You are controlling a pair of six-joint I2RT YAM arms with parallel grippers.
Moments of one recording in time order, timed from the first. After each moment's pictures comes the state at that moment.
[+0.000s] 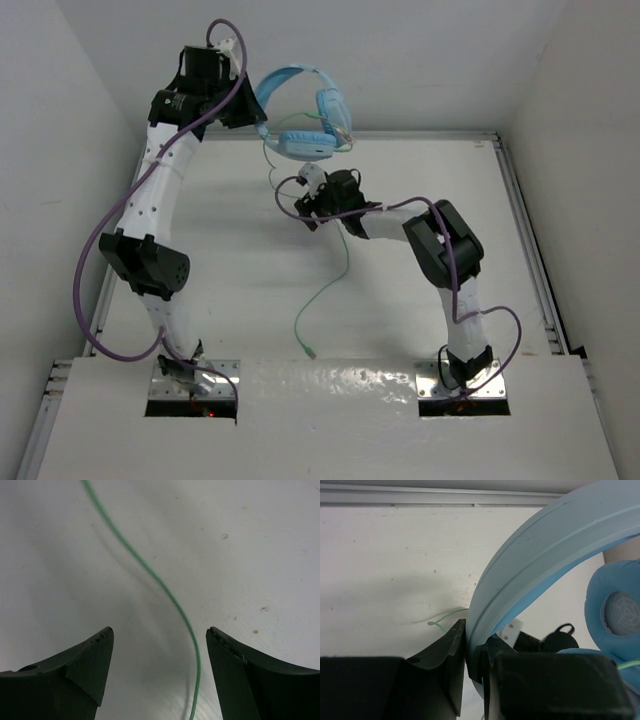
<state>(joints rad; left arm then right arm) -0.20 1.88 2.25 -0.93 0.23 -0.35 0.58 2.13 1.26 0.38 -0.22 -0.26</state>
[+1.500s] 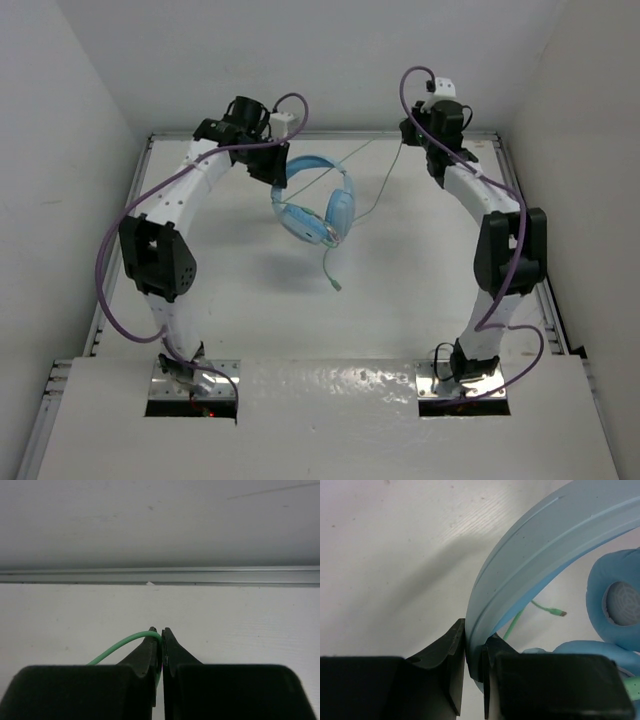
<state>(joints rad) -0.29 1.88 1.90 -1.00 0.39 0.11 0.11 1.91 1.46 0.20 -0.06 0.22</state>
